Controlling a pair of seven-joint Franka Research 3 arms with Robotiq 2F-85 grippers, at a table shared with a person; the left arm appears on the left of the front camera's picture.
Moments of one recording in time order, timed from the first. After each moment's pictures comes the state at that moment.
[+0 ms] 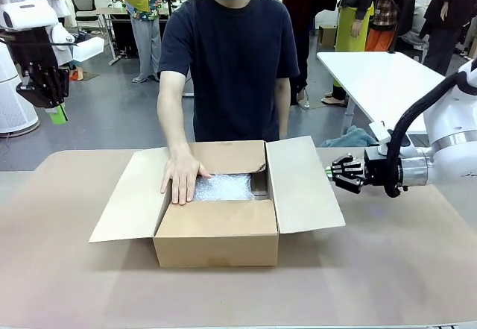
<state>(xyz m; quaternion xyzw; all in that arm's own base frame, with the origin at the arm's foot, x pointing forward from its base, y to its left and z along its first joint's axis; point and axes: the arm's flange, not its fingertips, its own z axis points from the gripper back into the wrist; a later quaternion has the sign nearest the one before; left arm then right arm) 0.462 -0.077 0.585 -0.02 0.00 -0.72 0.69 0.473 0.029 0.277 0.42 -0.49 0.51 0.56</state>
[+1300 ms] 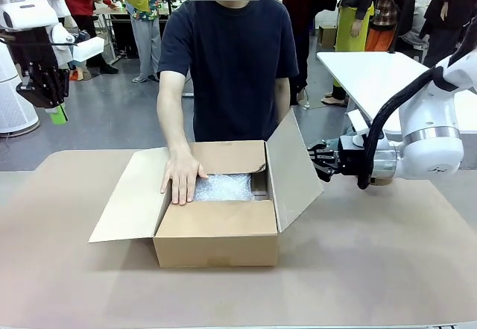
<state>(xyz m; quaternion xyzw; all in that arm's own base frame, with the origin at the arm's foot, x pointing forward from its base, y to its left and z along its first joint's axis) 0.462 -0.078 0.585 -0.02 0.00 -0.72 0.69 0.487 0.104 0.295 0.44 -0.53 0.52 0.51</state>
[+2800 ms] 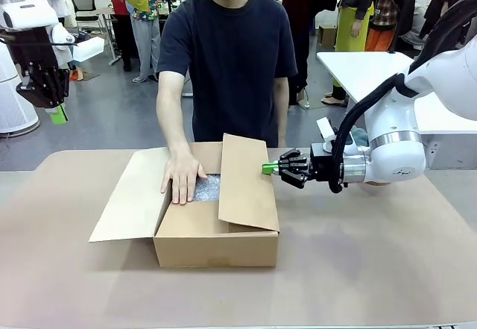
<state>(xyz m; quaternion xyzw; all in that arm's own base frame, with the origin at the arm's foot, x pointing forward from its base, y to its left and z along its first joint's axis) 0.462 -0.078 0.585 -0.02 0.00 -0.72 0.69 0.492 0.157 0.269 0.46 -0.50 0.52 0.52</state>
